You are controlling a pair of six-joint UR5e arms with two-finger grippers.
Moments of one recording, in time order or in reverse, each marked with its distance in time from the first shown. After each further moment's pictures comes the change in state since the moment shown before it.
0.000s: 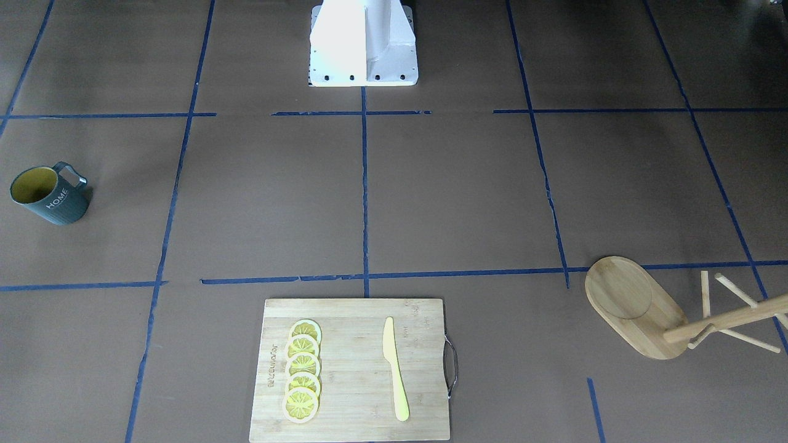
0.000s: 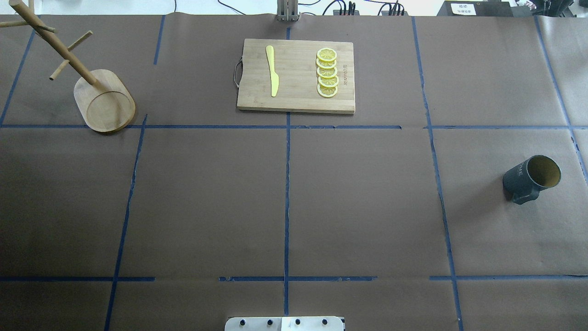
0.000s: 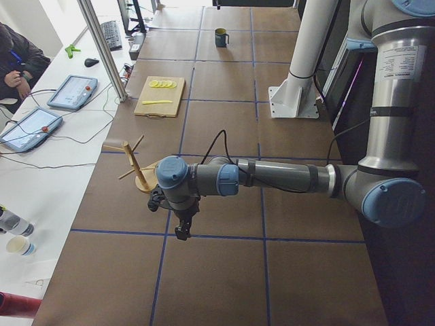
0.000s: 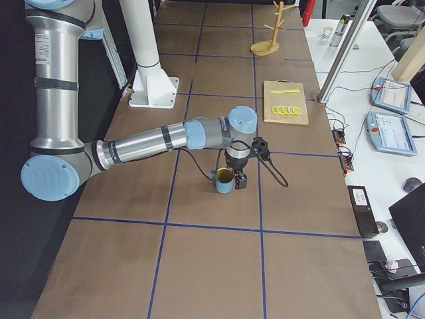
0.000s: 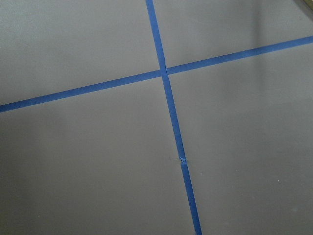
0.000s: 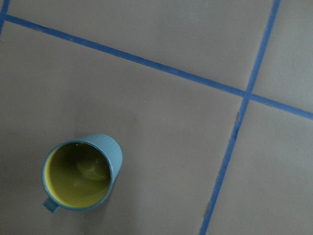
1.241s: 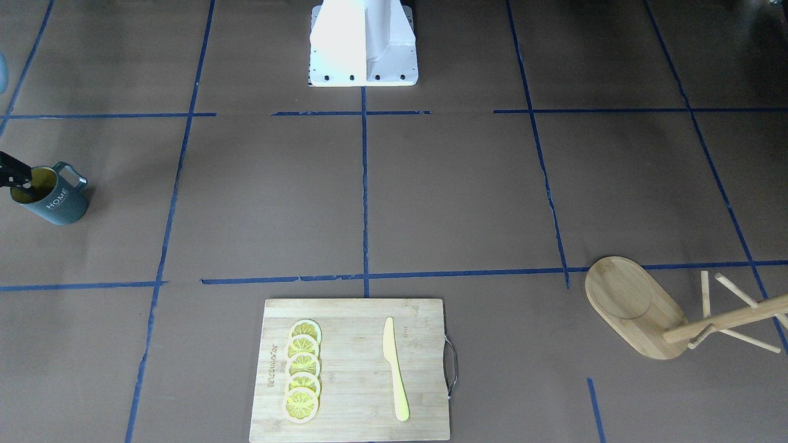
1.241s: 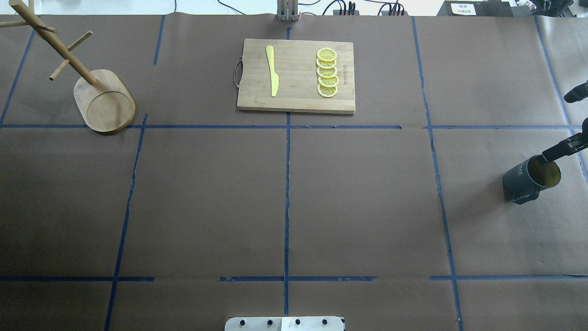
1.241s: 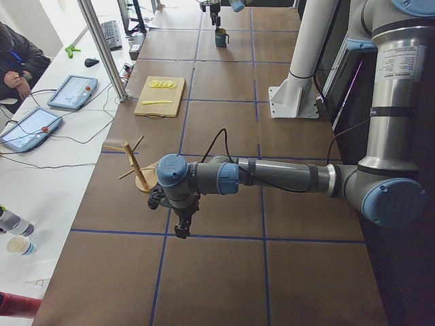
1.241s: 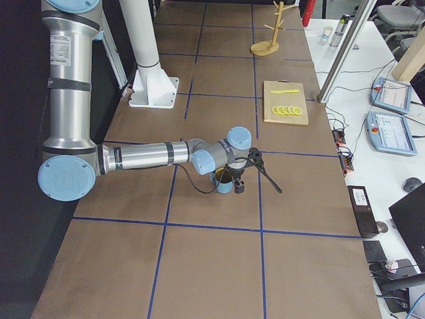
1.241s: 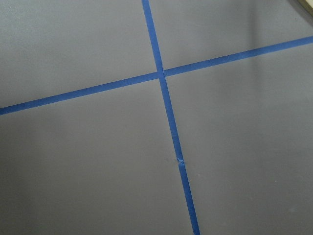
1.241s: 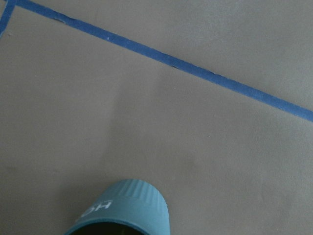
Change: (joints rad) left arm 0.001 0.000 -0.010 0.000 -0.001 0.001; right arm -0.210 -0.037 -0.213 0.456 -0.036 0.299
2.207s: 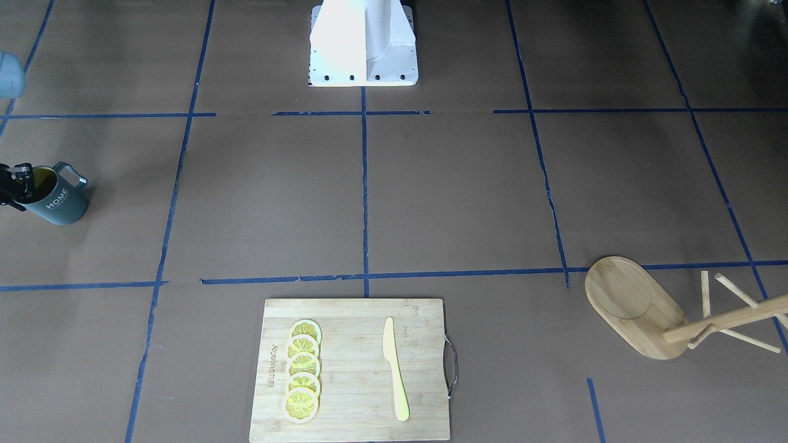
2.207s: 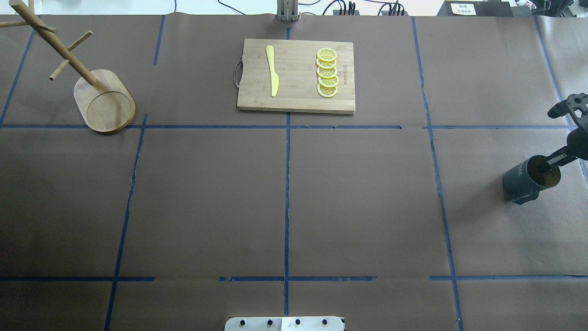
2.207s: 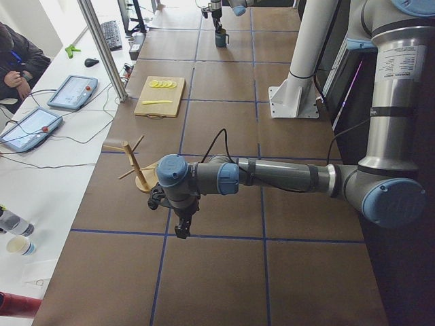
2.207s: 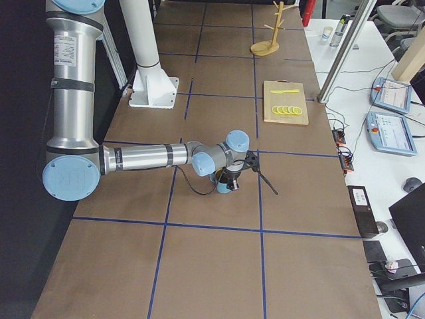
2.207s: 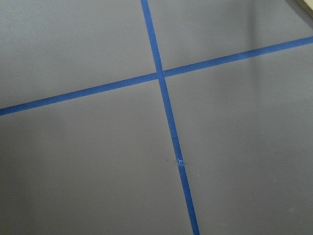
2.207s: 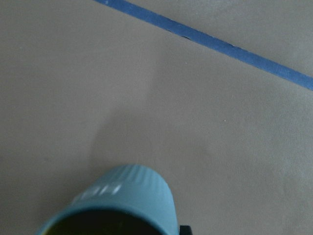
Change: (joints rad) left arm 0.000 0.001 0.001 0.000 0.000 0.000; right arm -0.045 0.000 -0.022 0.004 -0.012 0.026
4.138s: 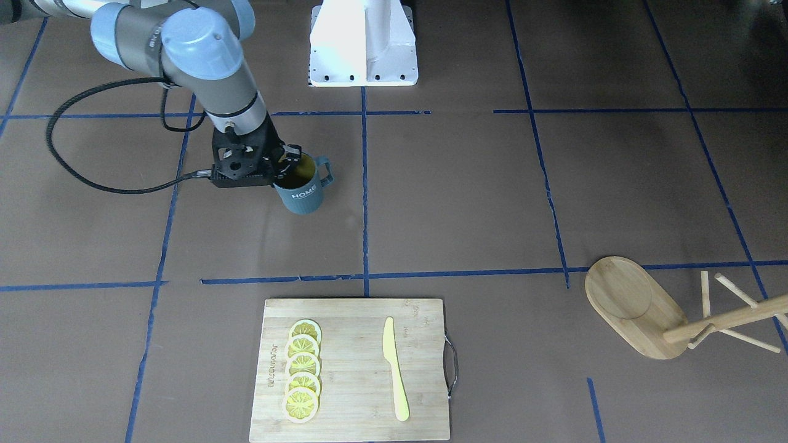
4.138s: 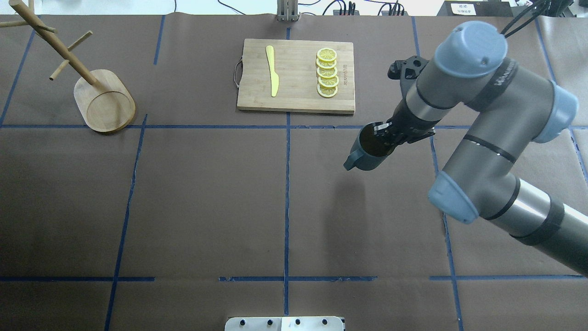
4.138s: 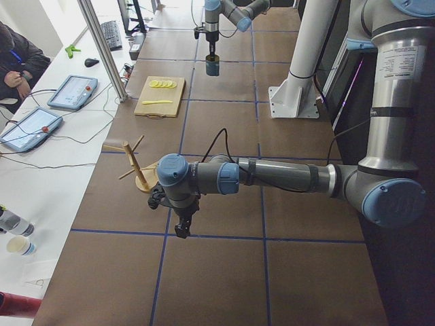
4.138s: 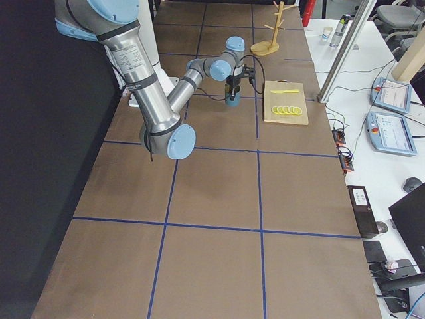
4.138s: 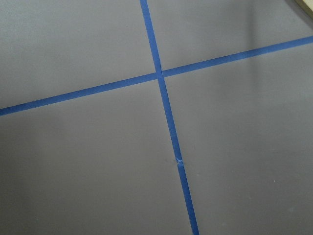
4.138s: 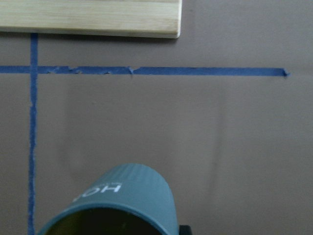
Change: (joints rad) left arm 0.001 0.001 -0.003 0.001 0.000 0.000; right arm -0.469 0.680 0.099 -0.414 -0.272 0.928
